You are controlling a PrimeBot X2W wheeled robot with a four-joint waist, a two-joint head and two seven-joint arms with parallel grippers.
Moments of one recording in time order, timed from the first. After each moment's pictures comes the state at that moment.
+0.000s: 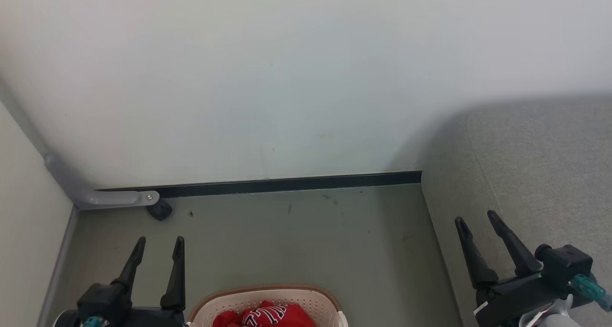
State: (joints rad) left arm -0.14 0.16 -0.15 0.28 -0.37 -0.03 -0.25; right arm -0.26 -0.31 0.36 0.31 0.48 0.09 -0.25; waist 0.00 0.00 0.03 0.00
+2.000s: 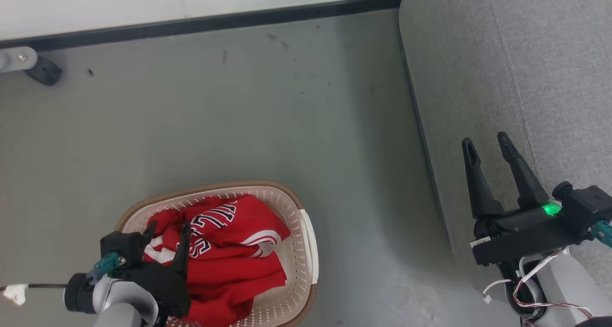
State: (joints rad) left arm -0.45 0.15 -0.21 0.77 -0.39 -0.12 -0.19; right arm -0.41 -0.23 0.25 0.23 0.44 0.11 -0.26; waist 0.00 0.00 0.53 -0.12
